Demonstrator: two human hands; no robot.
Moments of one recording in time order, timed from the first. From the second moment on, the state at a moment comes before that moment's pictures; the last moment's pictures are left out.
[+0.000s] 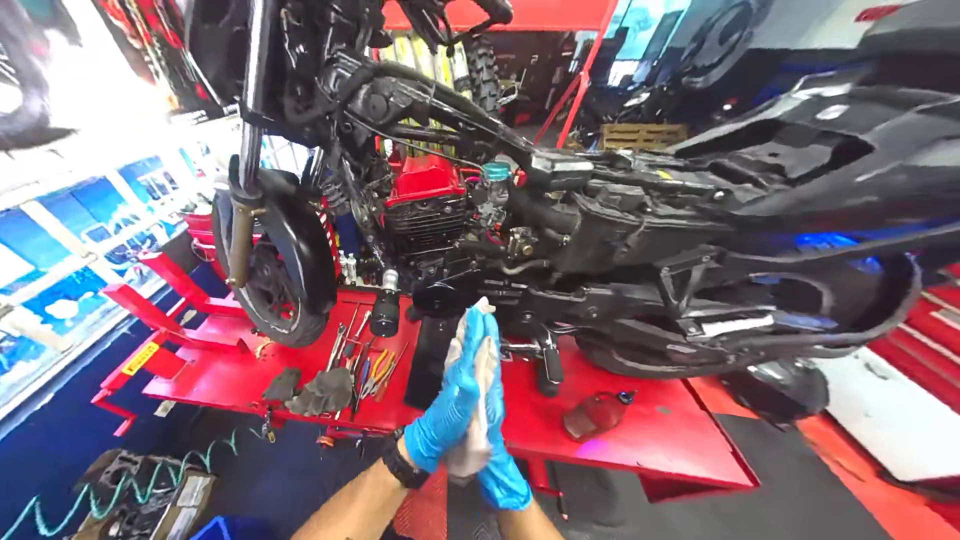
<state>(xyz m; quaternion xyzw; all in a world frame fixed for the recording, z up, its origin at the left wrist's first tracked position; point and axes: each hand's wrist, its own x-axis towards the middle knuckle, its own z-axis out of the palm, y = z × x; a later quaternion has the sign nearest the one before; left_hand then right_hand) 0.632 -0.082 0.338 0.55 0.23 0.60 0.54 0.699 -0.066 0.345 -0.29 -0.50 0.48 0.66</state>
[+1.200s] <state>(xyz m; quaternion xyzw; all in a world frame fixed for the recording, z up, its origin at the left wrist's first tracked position) 0.473 0.093 0.272 0.81 0.37 0.47 0.02 0.634 0.249 0.438 -0.40 -0.81 -0.35 0.24</state>
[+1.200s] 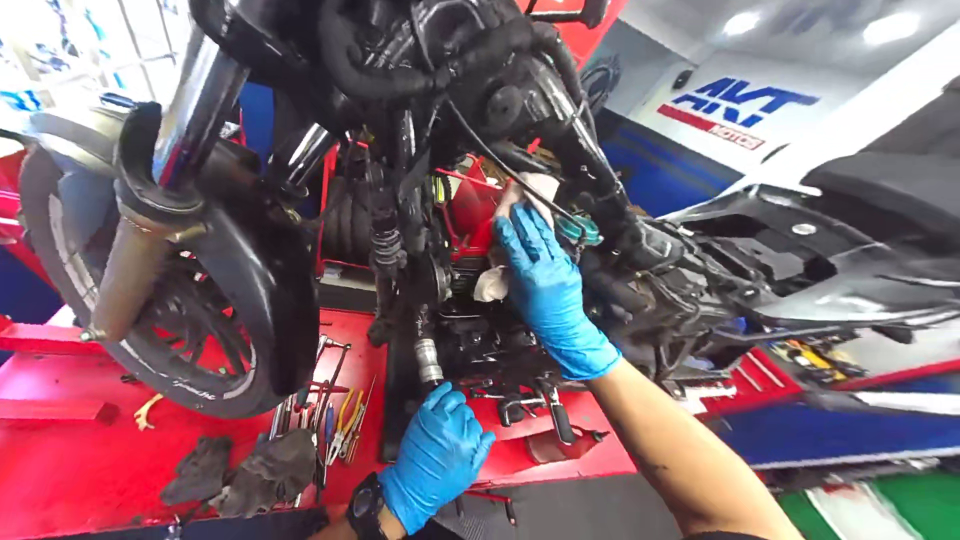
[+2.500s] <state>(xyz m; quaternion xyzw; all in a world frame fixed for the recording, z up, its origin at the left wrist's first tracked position) 0.476 0.095 0.271 0.79 0.38 0.48 0.02 0.644 0.131 0.337 -0.47 -0.79 0.10 0.39</state>
